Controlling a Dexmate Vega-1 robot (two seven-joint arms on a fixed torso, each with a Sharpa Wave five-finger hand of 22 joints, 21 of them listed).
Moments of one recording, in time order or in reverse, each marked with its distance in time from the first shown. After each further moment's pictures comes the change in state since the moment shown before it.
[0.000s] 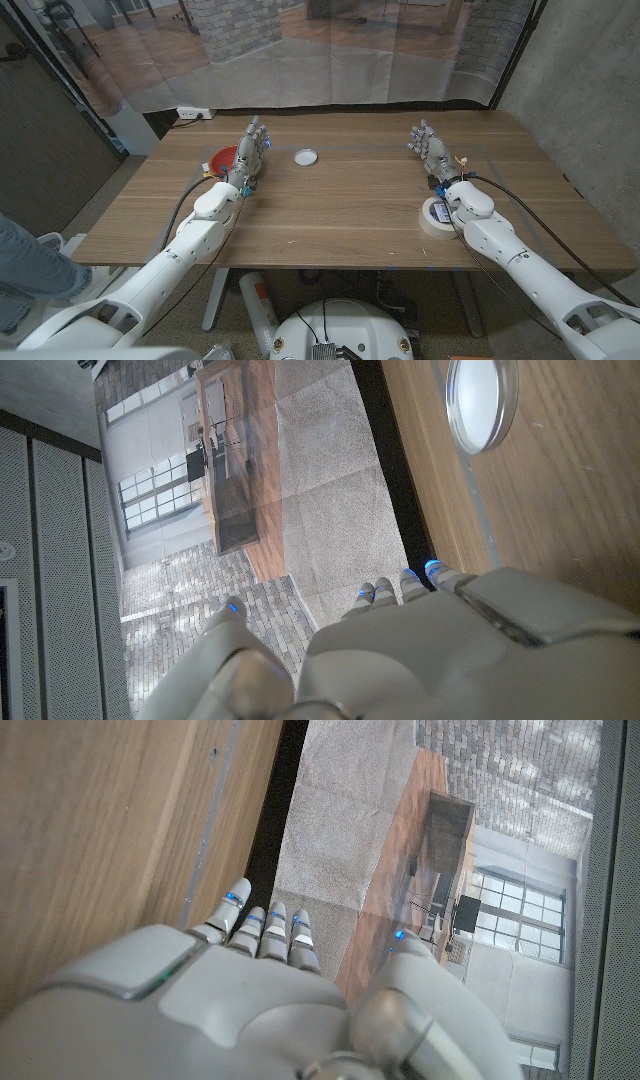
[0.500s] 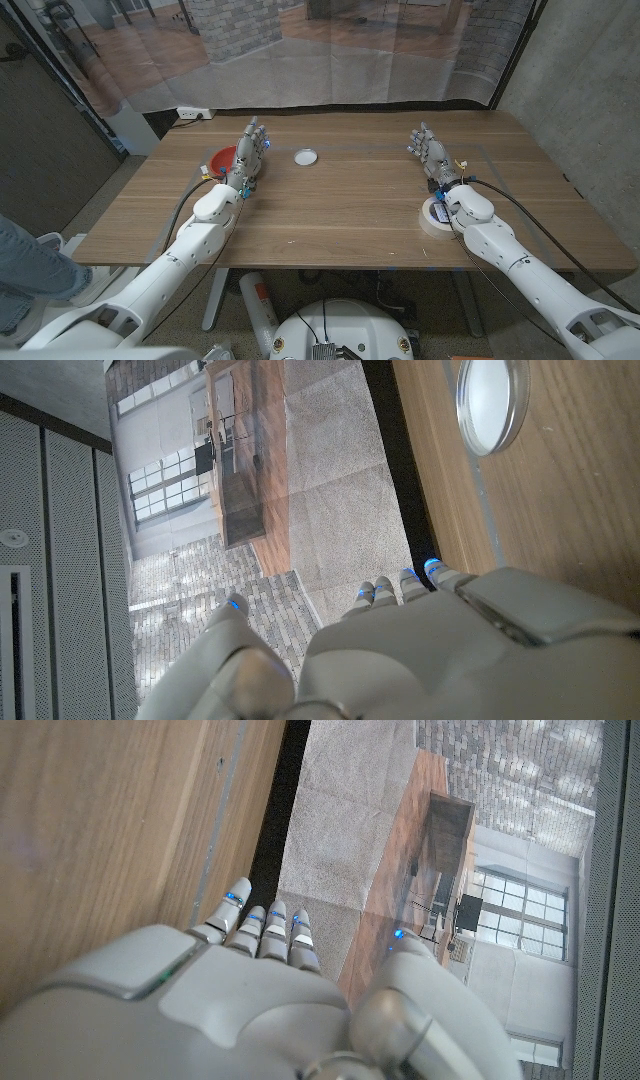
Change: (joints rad) left arm 0.014 -0.007 -0.008 -0.007 -0.012 -0.022 -0.005; left_hand 0.030 0.019 -0.006 -0.011 0.020 0.000 0.000 0.016 0.000 0.000 0.000 0.022 0.000 0.000 0.000 0.012 -0.003 0.000 0.000 0.011 -0.003; right arm -0.026 -0.005 0.005 -0.026 0.008 -0.006 -0.009; right_hand 0.000 0.000 0.004 -0.004 0.000 0.000 0.000 0.000 0.000 0.015 -0.003 0.000 0.000 0.000 0.000 0.004 -0.003 0.000 0.000 -0.004 0.000
